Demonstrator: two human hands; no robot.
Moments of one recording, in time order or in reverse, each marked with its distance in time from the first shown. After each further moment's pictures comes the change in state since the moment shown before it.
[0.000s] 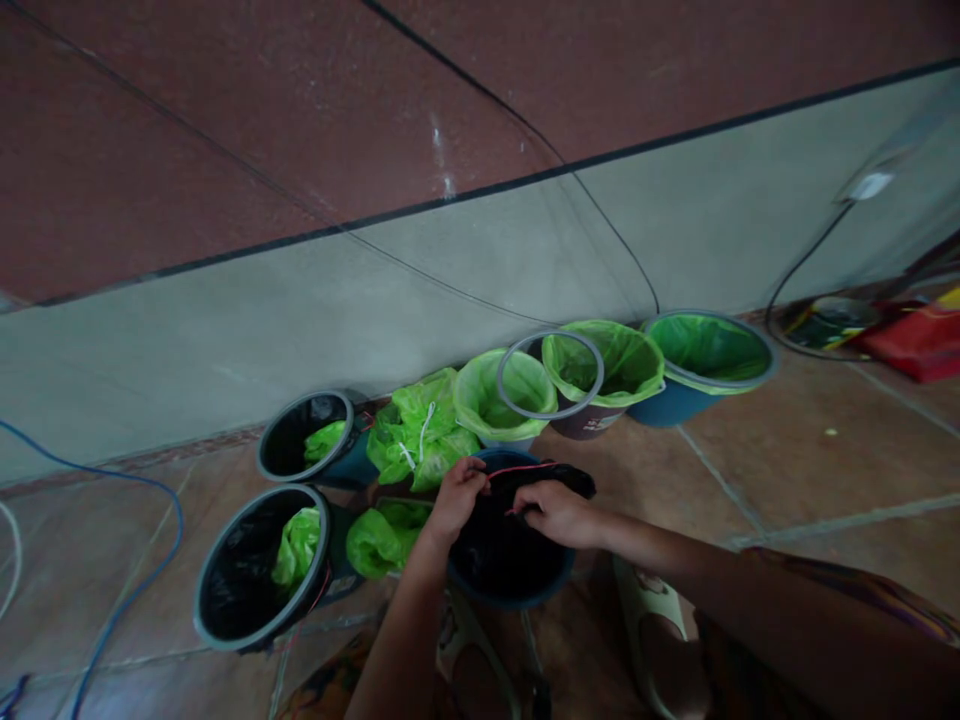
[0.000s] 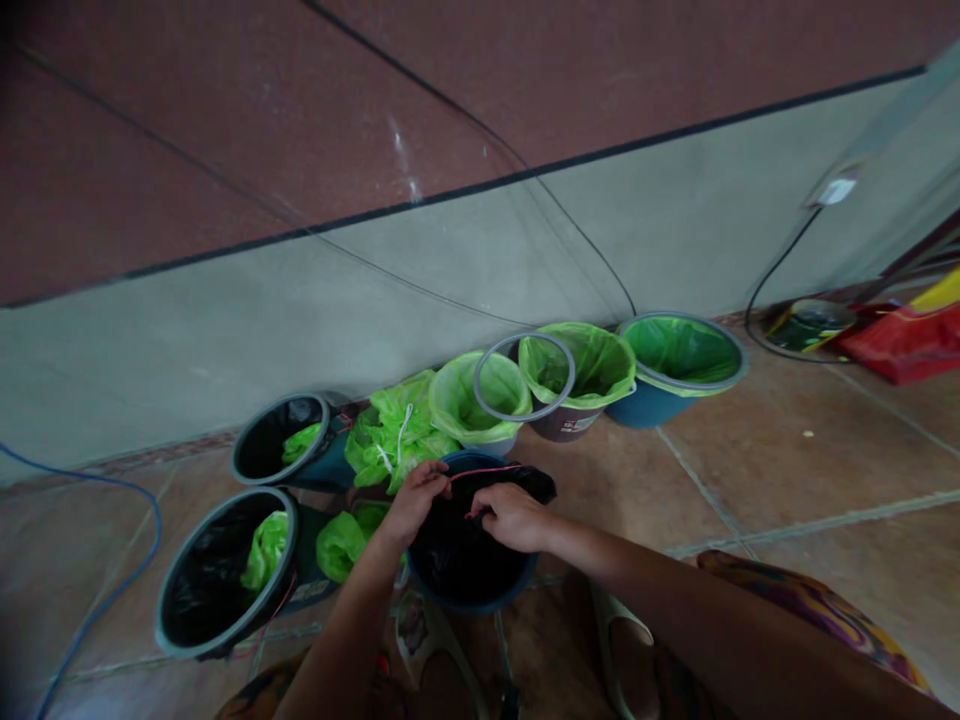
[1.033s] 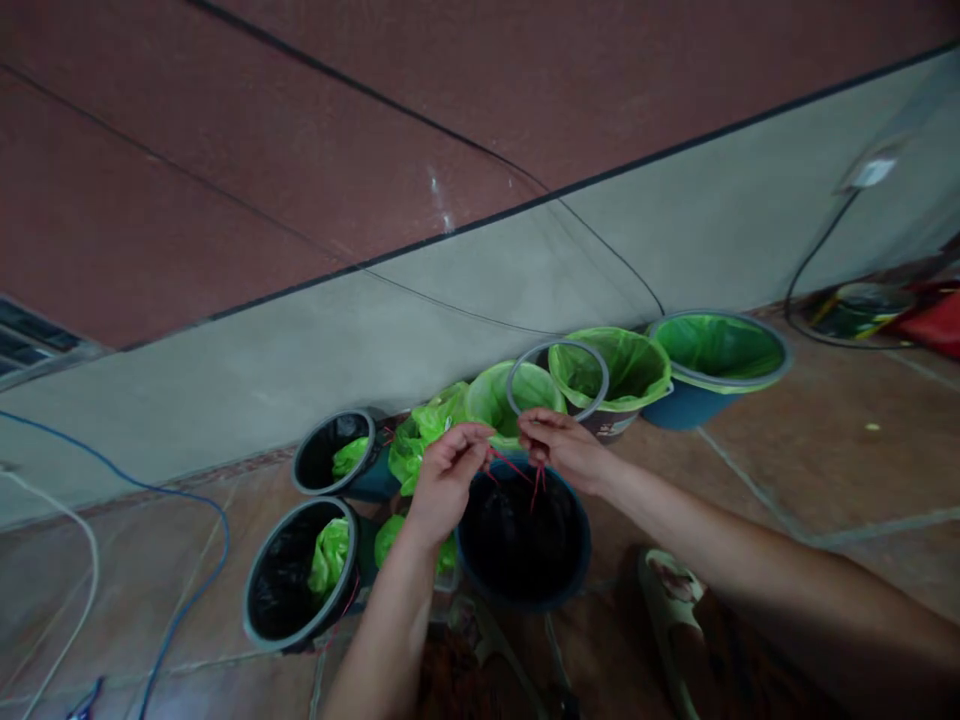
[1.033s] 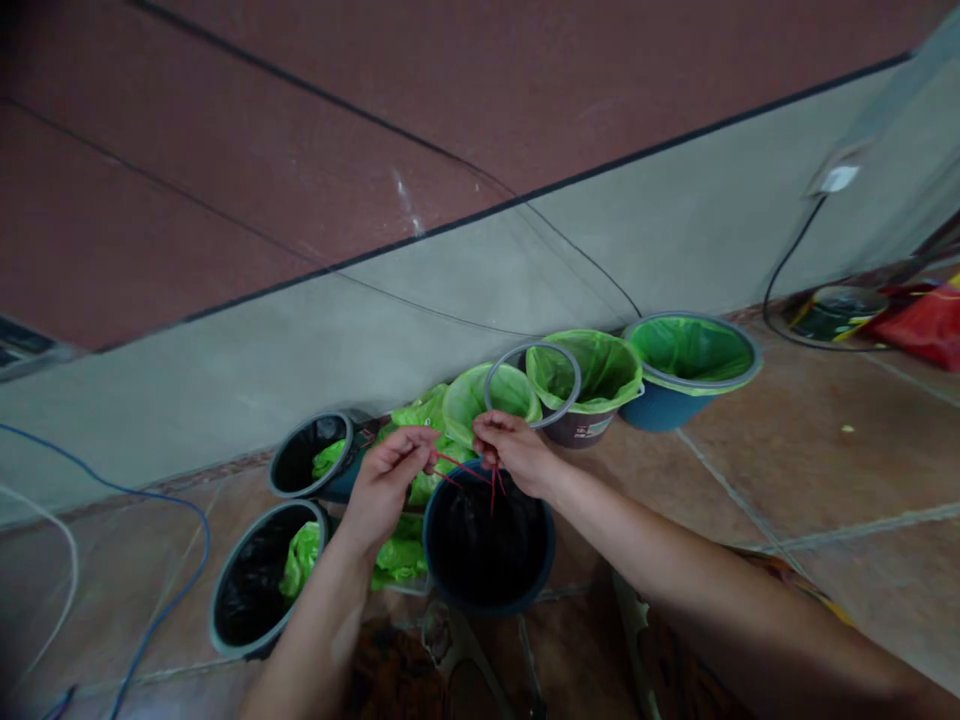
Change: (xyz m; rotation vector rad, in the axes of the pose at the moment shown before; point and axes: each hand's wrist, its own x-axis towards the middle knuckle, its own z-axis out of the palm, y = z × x) left_hand -0.053 0.138 0.007 0.025 -0.051 0.354; right_hand 0.012 -0.060 -0.073 1.270 0.306 -0.017
